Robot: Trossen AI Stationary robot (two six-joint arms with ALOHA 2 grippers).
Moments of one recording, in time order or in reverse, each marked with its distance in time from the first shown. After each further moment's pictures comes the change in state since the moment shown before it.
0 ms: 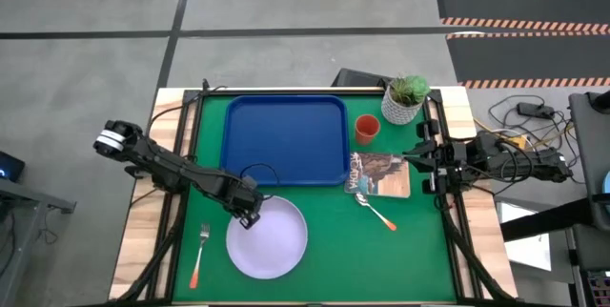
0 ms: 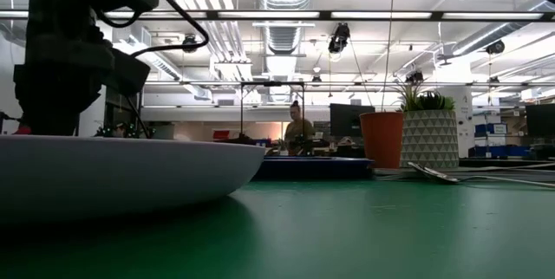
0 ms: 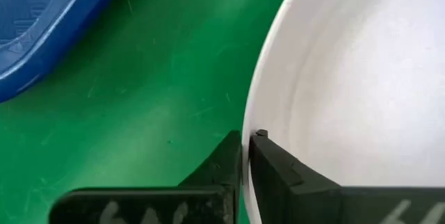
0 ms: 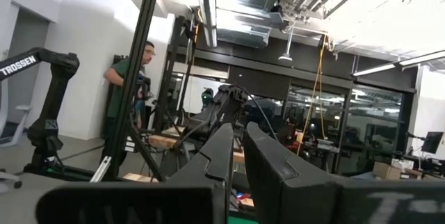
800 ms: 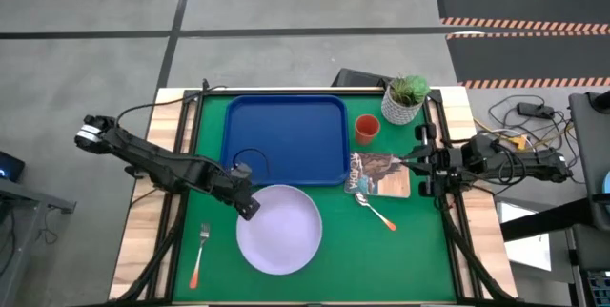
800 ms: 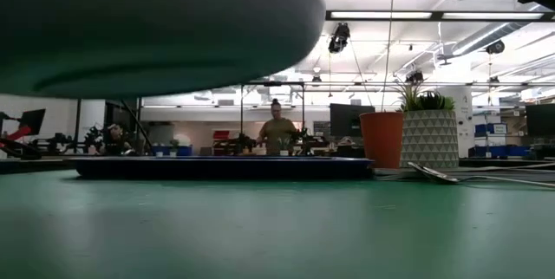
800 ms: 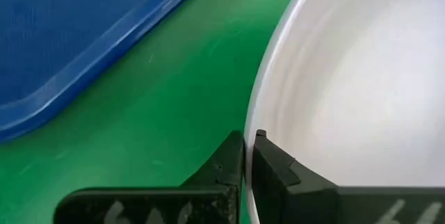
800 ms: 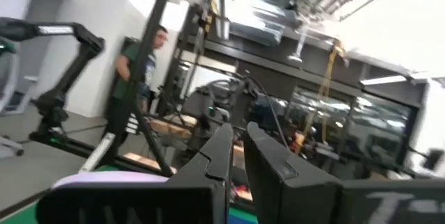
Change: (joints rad) left arm 0.002 -0.242 0.069 0.020 -0.123 -0.053; right arm 0.000 -0.002 -0.030 -0.008 -0.061 -0.103
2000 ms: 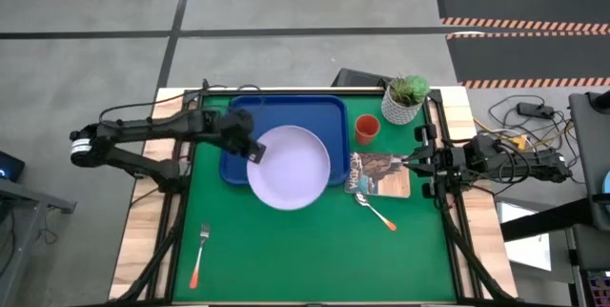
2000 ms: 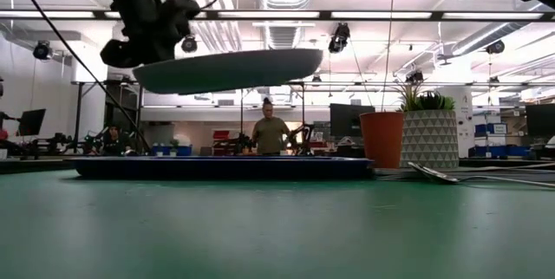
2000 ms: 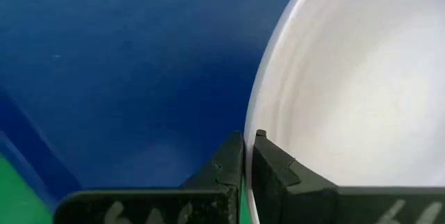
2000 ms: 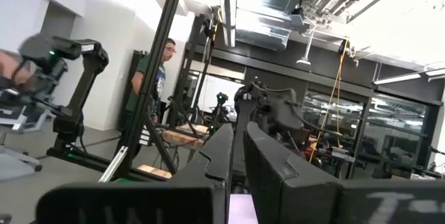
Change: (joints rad) left arm 0.602 -0.032 0.114 -0.108 0.086 0.358; right arm 0.000 -0.007 0.000 0.016 -0.017 0.067
